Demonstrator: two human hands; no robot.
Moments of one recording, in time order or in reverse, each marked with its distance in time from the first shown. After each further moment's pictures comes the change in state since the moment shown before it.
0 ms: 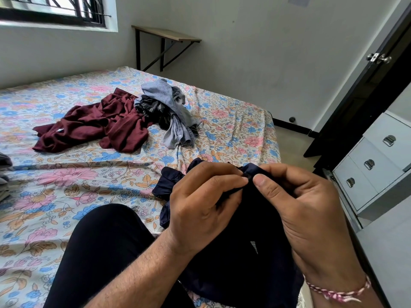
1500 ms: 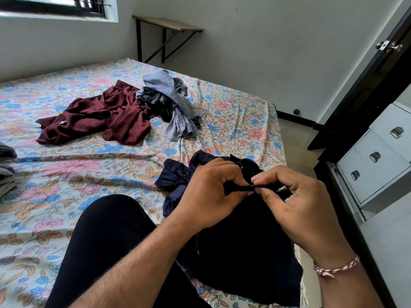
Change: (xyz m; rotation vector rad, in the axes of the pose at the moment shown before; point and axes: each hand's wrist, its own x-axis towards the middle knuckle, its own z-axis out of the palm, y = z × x) left_hand -0.009 -0.033 0.009 -0.062 -0.485 -0.339; right_hand 0.014 0.039 -0.028 -0.647 -0.123 -0.345
